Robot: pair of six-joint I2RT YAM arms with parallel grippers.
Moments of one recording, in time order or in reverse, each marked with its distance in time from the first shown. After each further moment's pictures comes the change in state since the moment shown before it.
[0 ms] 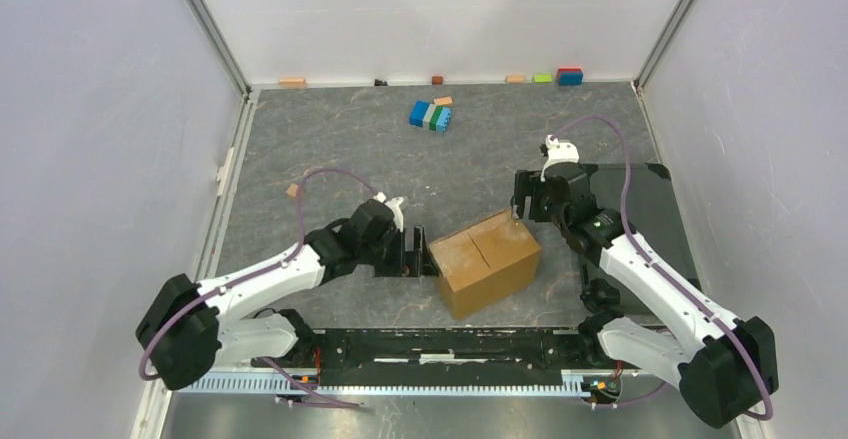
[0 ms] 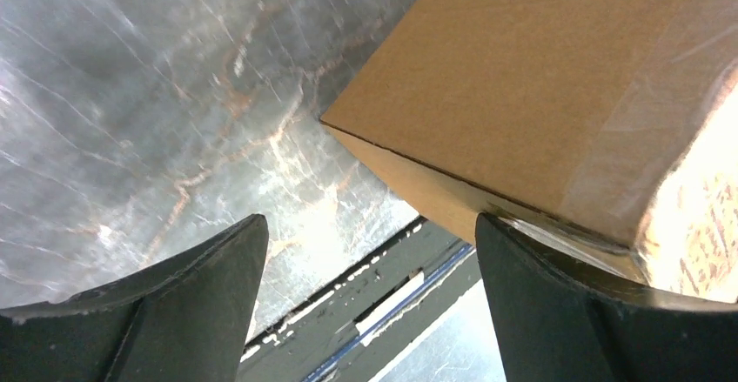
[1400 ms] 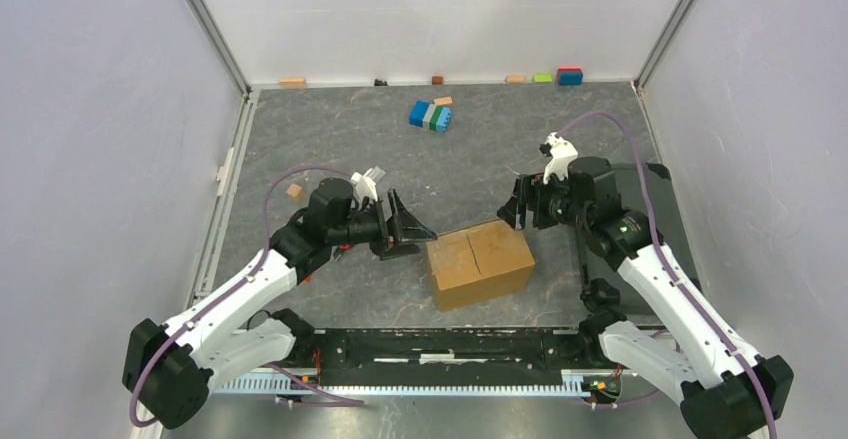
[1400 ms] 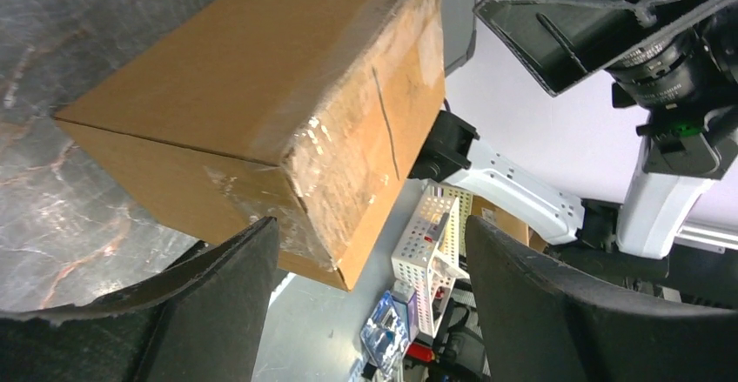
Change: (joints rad) left arm 0.242 -0.158 0.059 0.109 0.366 -0.276; right arm -0.075 -0.116 0.097 -0.130 -0.441 -0.015
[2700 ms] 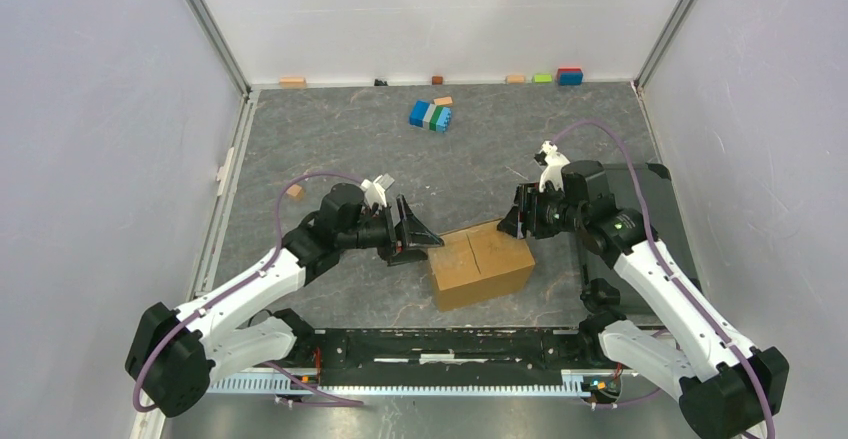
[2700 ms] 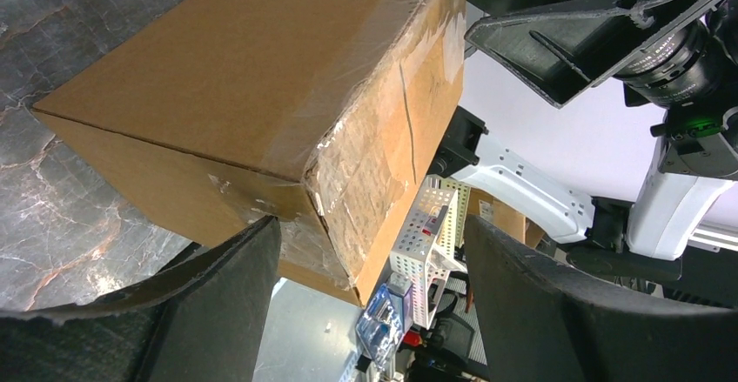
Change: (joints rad) left arm -0.060 0.058 -0.047 0.108 -0.012 -0.056; right arm 0.000 0.028 -0.020 -0.071 -0.108 0.079
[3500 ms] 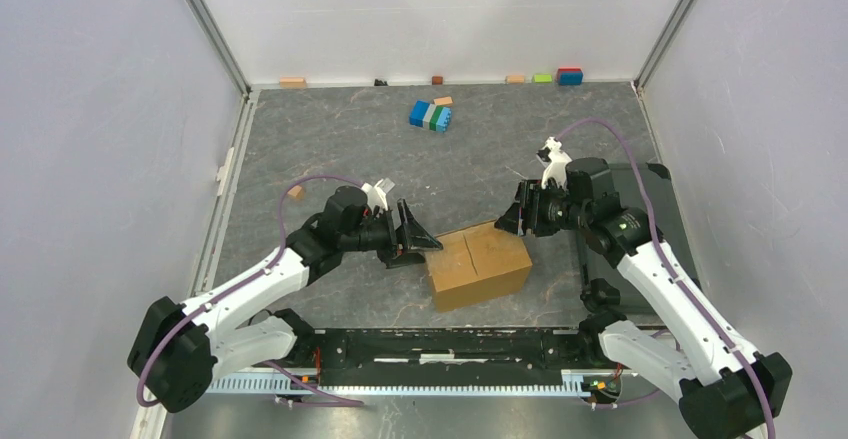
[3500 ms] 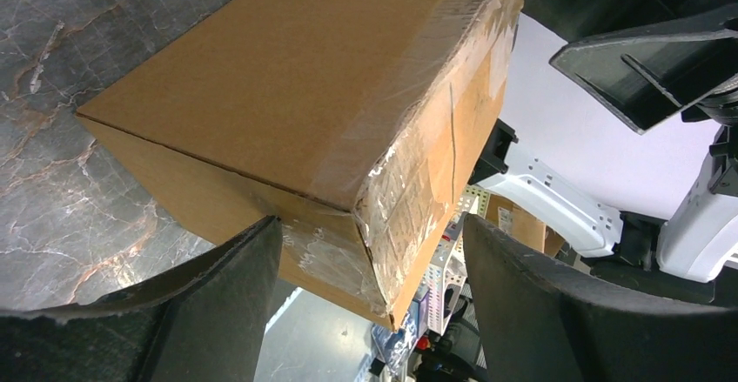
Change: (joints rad) left arm 0.000 0.026 -0.027 -0.002 -0.026 0.028; right arm -0.002 -0.011 0.031 -0.017 -0.052 0.050
